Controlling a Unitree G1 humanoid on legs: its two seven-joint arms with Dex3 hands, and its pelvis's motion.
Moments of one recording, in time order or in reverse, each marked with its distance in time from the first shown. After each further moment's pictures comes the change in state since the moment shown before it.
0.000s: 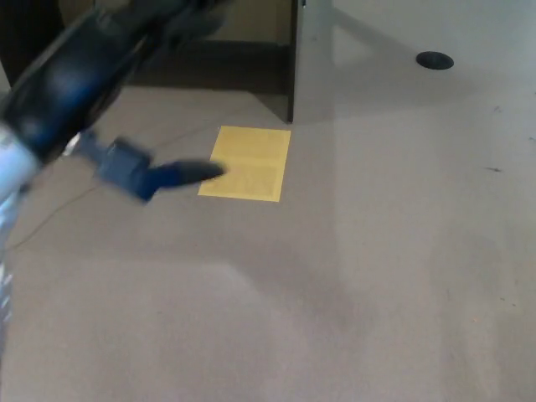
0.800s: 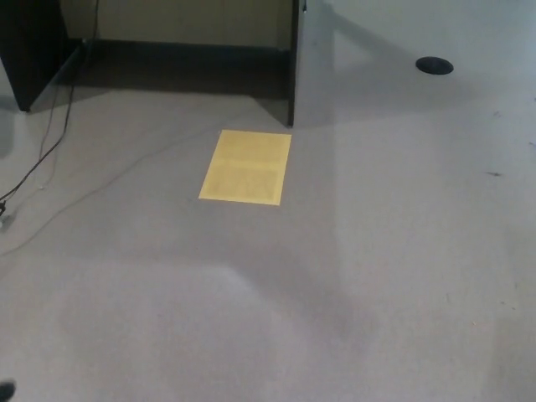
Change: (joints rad) left_arm 0.624 -0.037 0.208 0.850 0.012 -0.307 0.205; right_arm 0.015 0.007 0.001 0.002 0.000 0.002 -0.002
